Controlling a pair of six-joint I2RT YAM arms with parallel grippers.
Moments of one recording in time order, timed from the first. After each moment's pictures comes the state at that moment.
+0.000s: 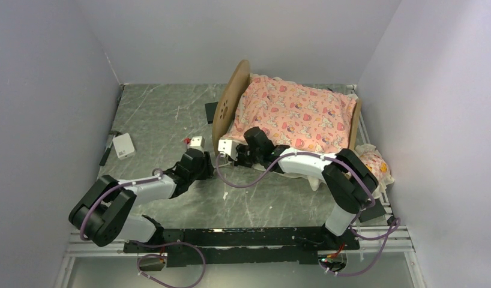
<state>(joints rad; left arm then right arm) -0.60 1.34 0.44 0.22 -0.20 -0.53 0.79 1.70 0.96 0.06 -0.32 -0.67</state>
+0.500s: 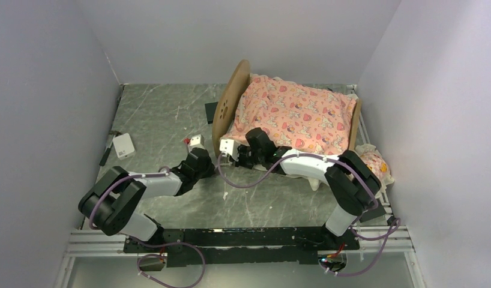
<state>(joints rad) -0.63 1.46 0.47 0.32 -0.24 -0.72 0.79 1.68 0.94 0.08 -0.34 -0.63</state>
